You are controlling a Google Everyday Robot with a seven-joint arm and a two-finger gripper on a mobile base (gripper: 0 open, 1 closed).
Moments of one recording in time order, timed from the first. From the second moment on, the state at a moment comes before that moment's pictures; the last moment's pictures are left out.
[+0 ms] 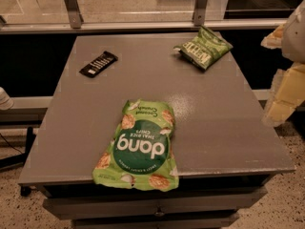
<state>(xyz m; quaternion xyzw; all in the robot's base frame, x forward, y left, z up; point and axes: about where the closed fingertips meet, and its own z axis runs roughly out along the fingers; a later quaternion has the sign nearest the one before) 0.438 -0.216 0.977 -0.60 0.78 -0.04 0.16</state>
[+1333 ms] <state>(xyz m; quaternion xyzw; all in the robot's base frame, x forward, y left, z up) 0.442 -0.110 0.927 -0.59 0.76 0.12 0.24</state>
